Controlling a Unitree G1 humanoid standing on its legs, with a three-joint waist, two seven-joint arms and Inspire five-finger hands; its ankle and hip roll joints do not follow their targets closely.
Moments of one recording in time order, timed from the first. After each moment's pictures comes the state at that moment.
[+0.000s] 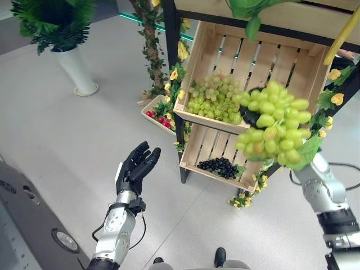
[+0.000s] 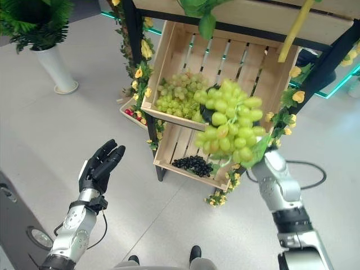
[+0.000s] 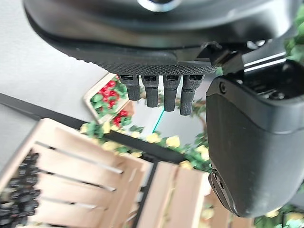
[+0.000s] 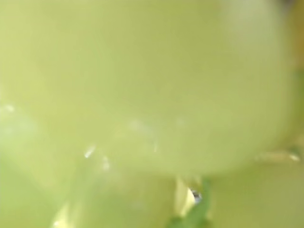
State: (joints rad) left arm 0.03 0.36 -0.11 0.20 -0.64 -0.23 0.09; right arm -0.40 -0.61 0.05 0.09 0.95 0.05 0.26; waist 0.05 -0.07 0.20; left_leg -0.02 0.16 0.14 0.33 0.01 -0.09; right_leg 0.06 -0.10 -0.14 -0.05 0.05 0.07
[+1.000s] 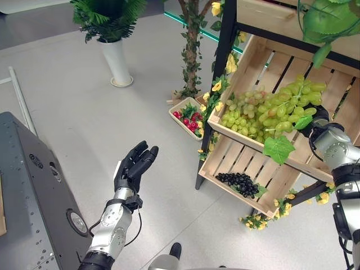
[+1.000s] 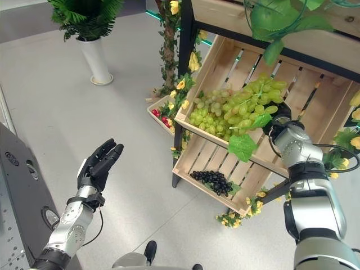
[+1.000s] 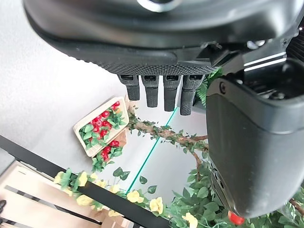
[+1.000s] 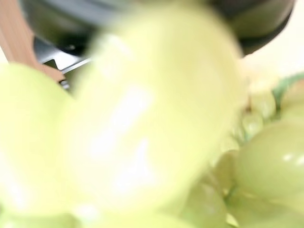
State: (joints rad) left arm -0.01 0.45 -0.19 0.26 -0.72 -0.23 0.10; right arm -0.87 -0.77 0.13 0.95 0.92 0.19 0.08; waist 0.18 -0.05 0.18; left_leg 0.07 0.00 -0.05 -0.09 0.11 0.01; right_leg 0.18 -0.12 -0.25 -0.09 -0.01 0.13
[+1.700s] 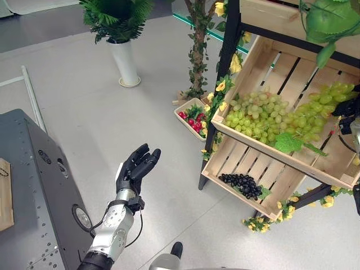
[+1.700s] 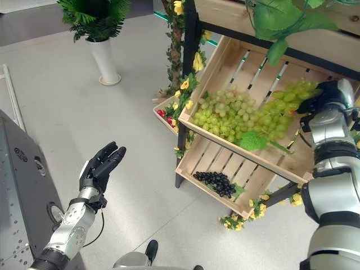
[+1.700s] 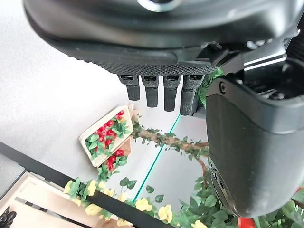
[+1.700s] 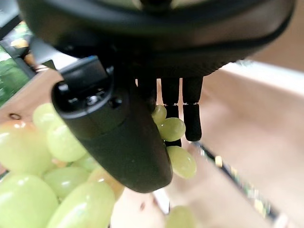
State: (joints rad) left arm -0.01 0.46 -0.24 0.26 -0.74 -0.23 0.17; right arm -1.08 -0.92 0.41 1.13 0.08 0.22 -0.19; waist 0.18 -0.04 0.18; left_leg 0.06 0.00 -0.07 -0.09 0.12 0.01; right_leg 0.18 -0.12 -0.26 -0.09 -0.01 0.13
